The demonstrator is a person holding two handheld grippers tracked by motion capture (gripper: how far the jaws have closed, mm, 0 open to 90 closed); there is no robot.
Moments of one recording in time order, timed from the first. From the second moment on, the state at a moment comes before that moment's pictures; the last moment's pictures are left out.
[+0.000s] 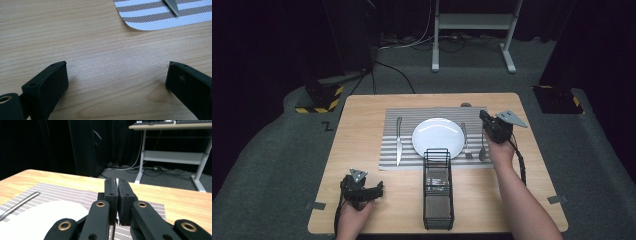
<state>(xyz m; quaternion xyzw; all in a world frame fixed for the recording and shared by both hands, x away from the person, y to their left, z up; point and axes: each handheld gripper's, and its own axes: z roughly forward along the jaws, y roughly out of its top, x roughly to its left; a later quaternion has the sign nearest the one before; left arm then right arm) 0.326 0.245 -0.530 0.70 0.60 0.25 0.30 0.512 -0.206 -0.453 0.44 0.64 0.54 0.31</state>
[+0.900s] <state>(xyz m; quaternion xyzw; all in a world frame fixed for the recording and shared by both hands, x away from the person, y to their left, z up) 0.327 0.245 -0.530 0.70 0.60 0.25 0.30 0.558 -0.213 -0.495 0.51 0.66 0.49 0.26</state>
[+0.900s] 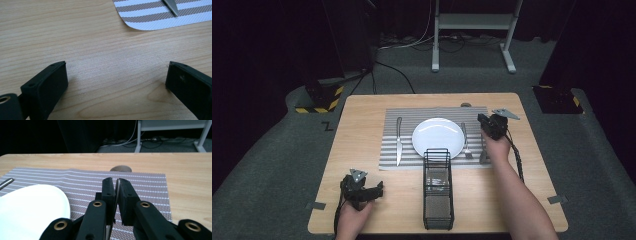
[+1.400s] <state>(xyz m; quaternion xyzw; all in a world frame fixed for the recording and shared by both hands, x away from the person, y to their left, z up) 0.326 0.245 -0.530 0.70 0.60 0.25 0.30 0.563 -0.211 -0.507 0.54 0.67 0.45 0.24</state>
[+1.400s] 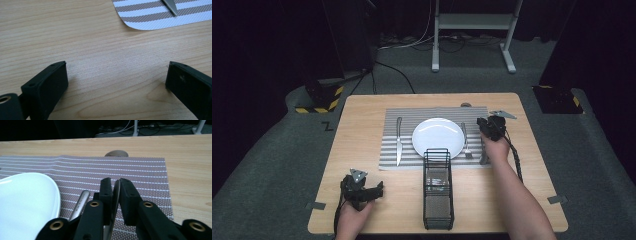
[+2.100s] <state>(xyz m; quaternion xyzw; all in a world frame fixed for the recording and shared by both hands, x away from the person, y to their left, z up) 0.326 0.245 -0.530 0.70 0.59 0.25 0.30 0.506 -0.224 -0.494 0.51 0.68 0.44 0.29</state>
